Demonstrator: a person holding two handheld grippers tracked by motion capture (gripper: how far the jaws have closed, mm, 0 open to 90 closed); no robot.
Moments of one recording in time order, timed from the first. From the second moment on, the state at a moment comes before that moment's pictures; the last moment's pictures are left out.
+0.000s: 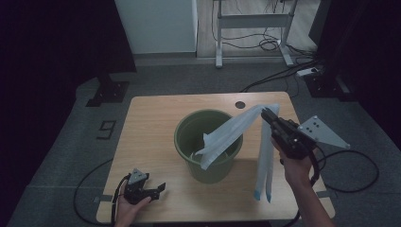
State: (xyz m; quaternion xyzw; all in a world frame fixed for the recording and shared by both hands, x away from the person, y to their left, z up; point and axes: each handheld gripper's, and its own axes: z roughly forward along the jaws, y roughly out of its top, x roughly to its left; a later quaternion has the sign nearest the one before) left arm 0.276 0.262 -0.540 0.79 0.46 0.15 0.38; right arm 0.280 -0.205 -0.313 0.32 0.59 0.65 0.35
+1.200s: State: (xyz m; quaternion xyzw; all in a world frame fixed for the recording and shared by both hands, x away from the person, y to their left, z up) left arm 0.273 0.266 -0.534 0.78 0.46 0.15 0.40; right arm 0.284 -0.131 -0.392 0.31 0.68 0.61 0.26
